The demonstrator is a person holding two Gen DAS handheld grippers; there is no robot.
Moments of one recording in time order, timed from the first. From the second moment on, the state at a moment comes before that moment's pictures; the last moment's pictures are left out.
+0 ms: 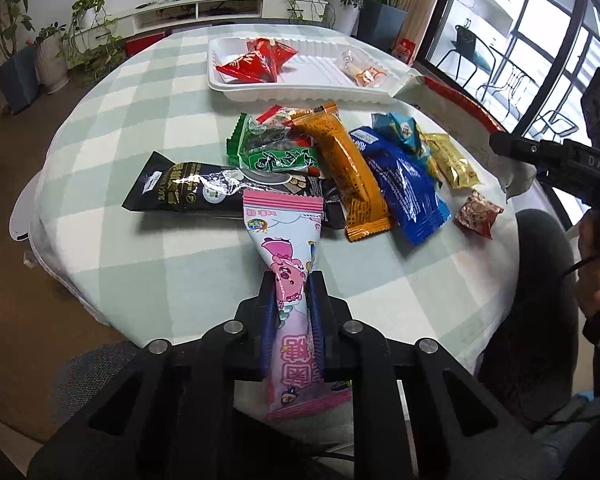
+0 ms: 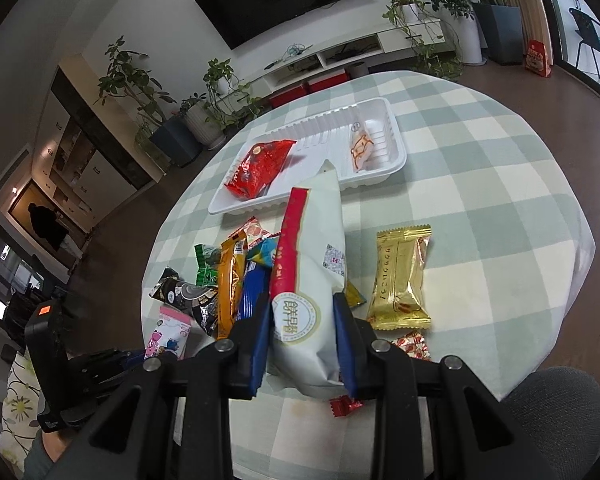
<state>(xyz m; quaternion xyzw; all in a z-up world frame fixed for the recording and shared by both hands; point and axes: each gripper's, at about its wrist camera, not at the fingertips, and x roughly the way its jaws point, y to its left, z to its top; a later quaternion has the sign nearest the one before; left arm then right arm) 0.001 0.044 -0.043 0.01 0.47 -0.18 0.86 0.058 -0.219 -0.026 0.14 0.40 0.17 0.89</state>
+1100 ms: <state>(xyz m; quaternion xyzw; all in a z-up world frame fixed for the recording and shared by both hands) 0.146 0.058 0.100 -0.06 0.37 -0.25 0.89 0.109 -0.239 0.038 0.12 0.32 0.15 0.93</state>
